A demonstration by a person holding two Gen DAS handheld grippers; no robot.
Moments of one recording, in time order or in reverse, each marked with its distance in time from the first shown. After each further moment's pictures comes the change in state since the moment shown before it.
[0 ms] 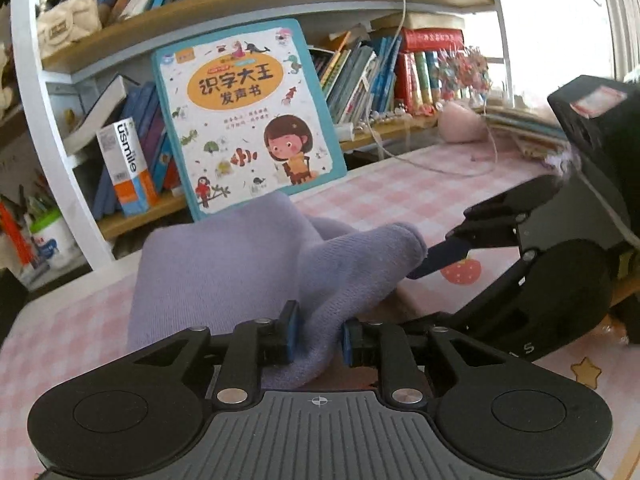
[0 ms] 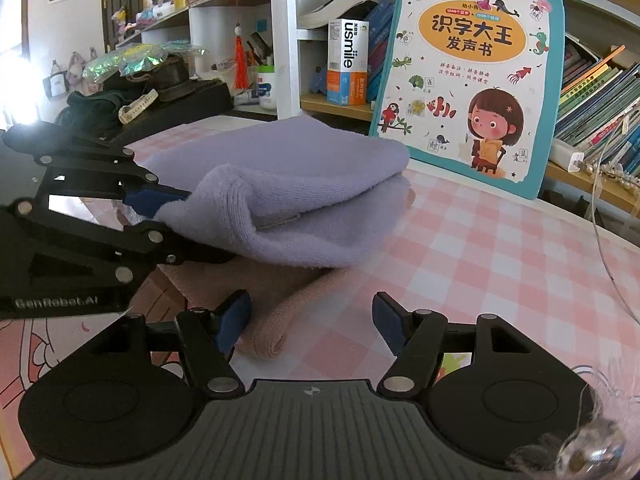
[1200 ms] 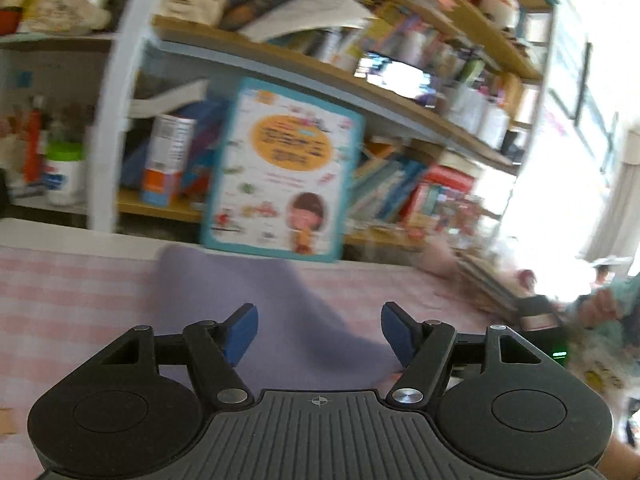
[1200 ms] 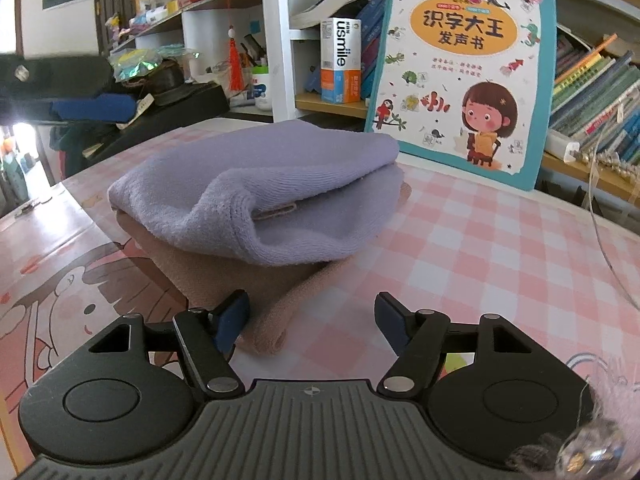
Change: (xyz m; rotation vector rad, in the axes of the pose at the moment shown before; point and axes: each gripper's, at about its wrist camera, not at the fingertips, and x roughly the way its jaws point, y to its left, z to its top) left arm -0.065 0.088 0.007 -0.448 -0.168 -0.144; right arm -0.003 -0.002 -0.004 0.052 0.000 0.001
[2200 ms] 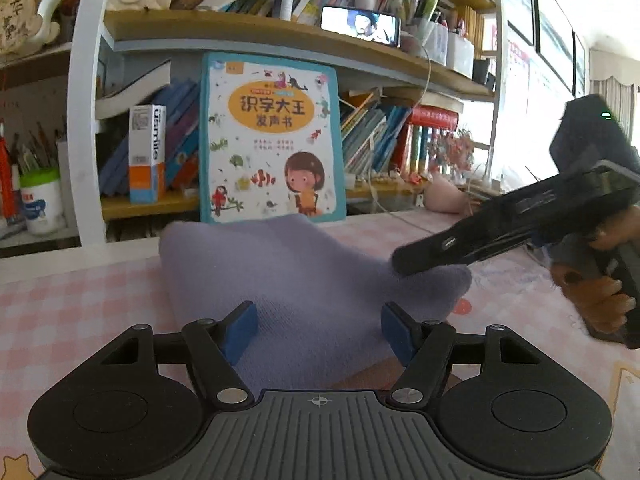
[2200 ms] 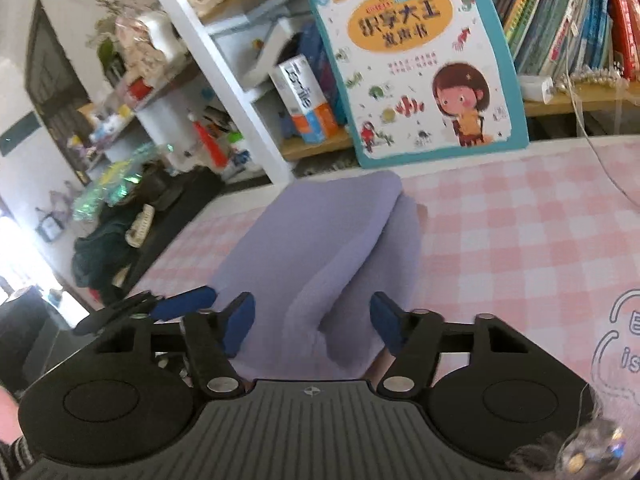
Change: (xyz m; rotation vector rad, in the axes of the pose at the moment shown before) left arm 0.028 0.022 -0.035 0.238 0.063 -0.057; right arm -0.010 0.001 0.050 0.438 -0.014 0.079
